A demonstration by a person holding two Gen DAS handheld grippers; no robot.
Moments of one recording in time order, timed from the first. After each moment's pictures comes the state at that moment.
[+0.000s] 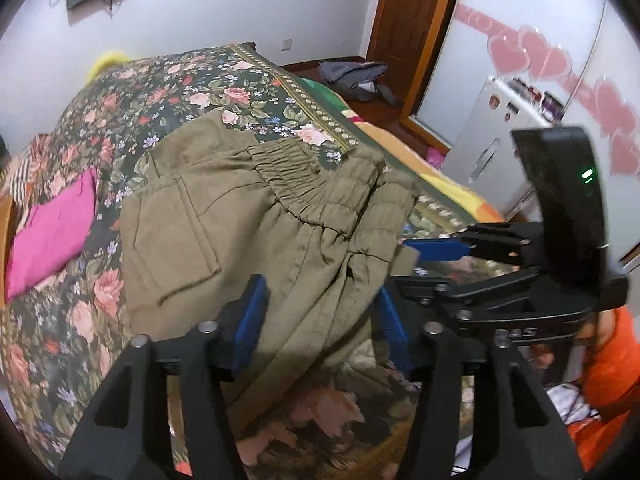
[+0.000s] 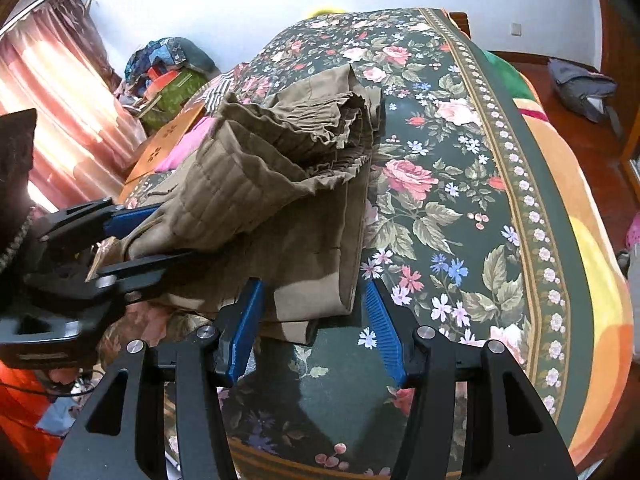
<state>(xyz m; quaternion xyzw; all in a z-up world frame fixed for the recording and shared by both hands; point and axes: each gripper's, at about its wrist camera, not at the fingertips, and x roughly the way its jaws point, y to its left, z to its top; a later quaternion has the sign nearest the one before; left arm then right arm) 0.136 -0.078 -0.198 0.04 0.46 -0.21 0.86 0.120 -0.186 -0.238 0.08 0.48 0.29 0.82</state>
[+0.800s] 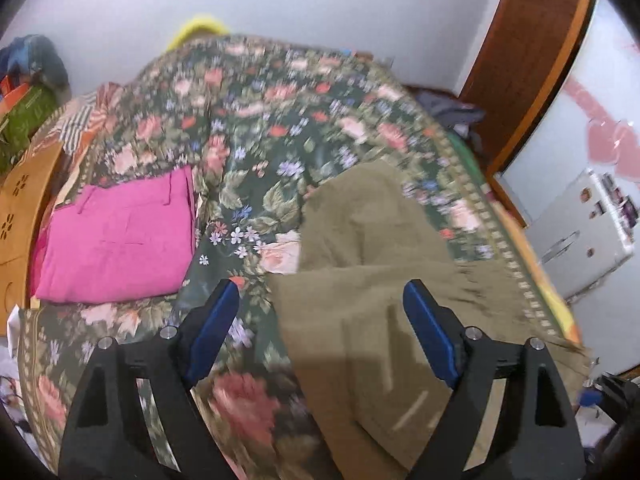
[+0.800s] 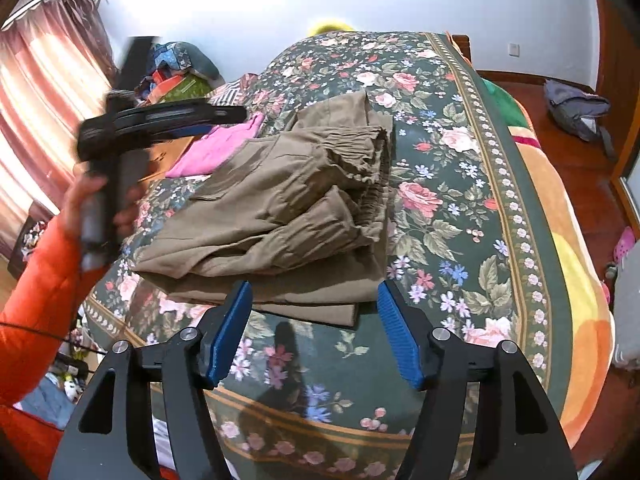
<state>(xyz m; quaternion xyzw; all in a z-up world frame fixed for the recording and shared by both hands) 0.289 0.037 -0.215 -0.03 0.48 -0.07 0.87 0.098 -0.172 -0.205 0.06 0.46 0.28 0.84</state>
